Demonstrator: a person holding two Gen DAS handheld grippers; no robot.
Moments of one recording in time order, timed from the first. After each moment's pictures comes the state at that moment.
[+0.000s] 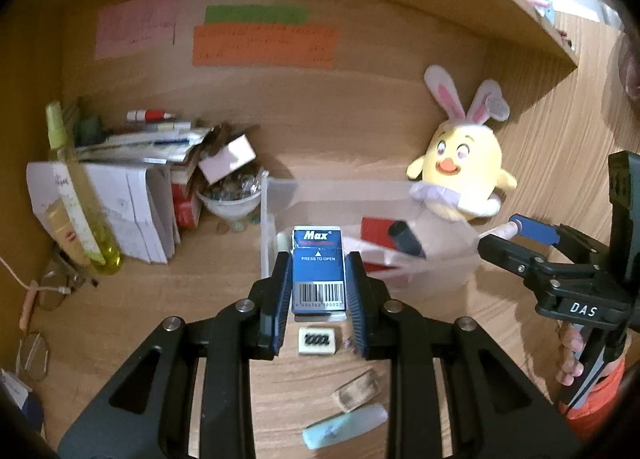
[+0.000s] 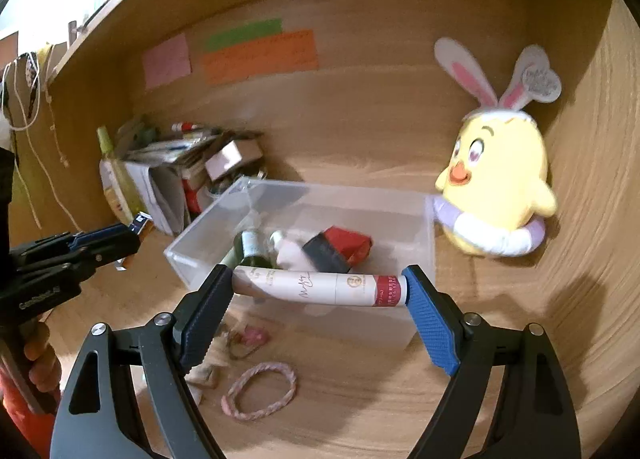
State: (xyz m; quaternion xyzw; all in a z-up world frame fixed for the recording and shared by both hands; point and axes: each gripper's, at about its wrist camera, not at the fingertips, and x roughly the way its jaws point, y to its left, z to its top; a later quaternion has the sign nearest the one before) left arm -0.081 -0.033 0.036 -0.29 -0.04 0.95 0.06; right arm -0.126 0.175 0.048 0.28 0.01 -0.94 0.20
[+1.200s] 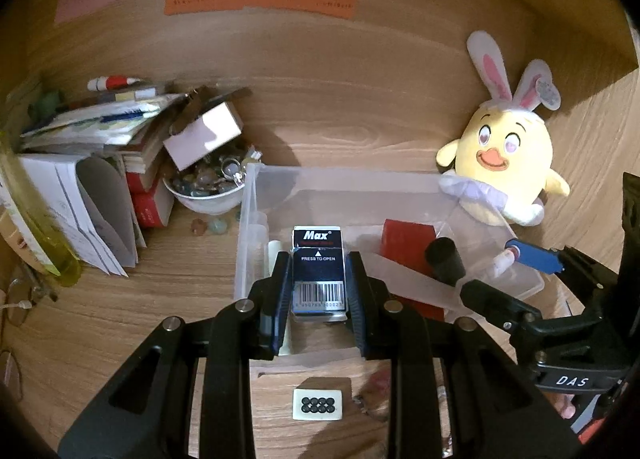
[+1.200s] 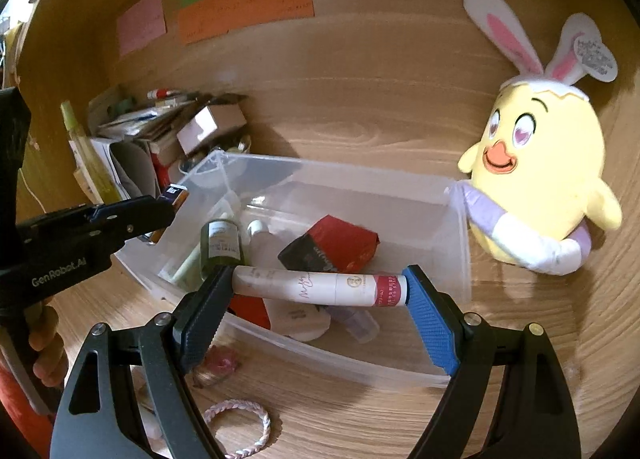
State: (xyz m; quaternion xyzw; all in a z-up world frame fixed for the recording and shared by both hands) left arm -0.175 -0.028 -0.003 -0.35 -0.06 0.93 0.05; right arm -0.194 0.152 0.006 0.35 0.03 -0.91 0.21
